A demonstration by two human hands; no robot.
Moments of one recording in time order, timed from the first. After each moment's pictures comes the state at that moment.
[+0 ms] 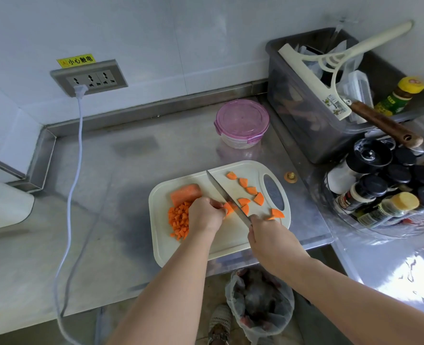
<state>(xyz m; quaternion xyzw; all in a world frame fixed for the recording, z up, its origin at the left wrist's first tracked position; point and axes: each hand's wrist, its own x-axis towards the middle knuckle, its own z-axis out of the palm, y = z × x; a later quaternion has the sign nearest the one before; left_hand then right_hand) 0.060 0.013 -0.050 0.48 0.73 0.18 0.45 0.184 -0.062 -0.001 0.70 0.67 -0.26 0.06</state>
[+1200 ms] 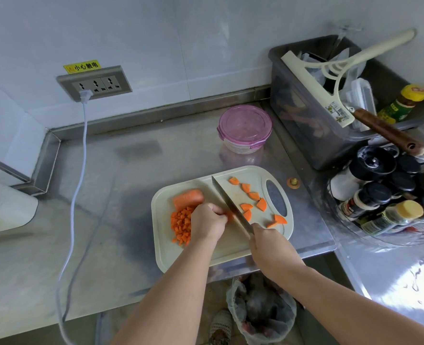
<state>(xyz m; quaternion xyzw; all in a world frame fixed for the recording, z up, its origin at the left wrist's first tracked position) 0.058 0.010 -0.049 0.48 0.73 0.19 0.45 0.183 -0.054 -0.028 0.72 0.62 -0.30 0.07</state>
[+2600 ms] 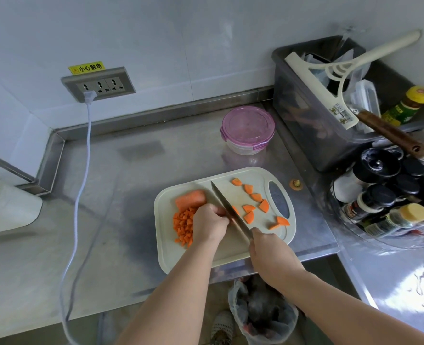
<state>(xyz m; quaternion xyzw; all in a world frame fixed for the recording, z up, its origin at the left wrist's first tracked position) 0.058 0.009 -0.046 0.49 0.74 0.18 0.43 0.179 -0.057 -0.031 0.71 0.63 -0.31 0.08</state>
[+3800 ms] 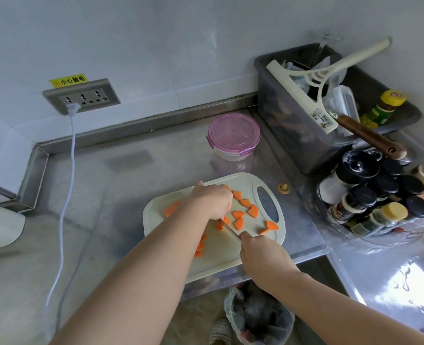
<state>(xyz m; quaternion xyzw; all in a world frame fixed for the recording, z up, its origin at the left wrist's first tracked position) 0.081 0.072 0.010 0.84 0.46 -0.22 0.19 0.182 -0.055 -0.008 0.66 0.69 -0.26 0.15</state>
